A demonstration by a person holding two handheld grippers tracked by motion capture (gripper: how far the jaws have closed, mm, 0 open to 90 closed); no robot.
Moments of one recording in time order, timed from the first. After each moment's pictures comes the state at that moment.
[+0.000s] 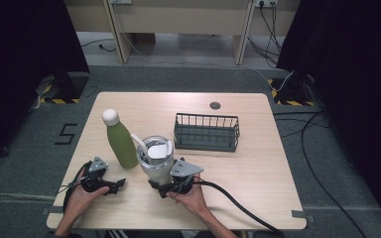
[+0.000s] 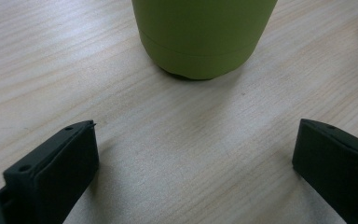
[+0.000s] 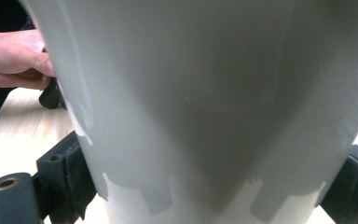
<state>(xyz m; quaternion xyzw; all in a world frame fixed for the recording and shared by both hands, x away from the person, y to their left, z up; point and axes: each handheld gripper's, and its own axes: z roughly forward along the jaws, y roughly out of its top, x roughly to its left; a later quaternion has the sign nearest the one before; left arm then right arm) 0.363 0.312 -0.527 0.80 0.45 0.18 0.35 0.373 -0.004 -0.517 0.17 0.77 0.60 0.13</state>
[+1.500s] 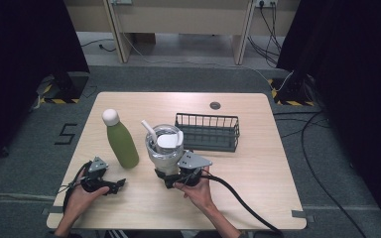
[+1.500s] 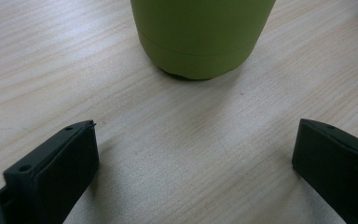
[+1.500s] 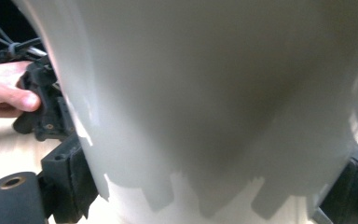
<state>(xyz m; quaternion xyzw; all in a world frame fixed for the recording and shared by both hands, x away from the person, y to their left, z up) 0.363 0.312 -0.527 0.80 0.45 0.18 0.35 0.379 -0.024 -0.479 0.20 0.76 0.60 0.17</state>
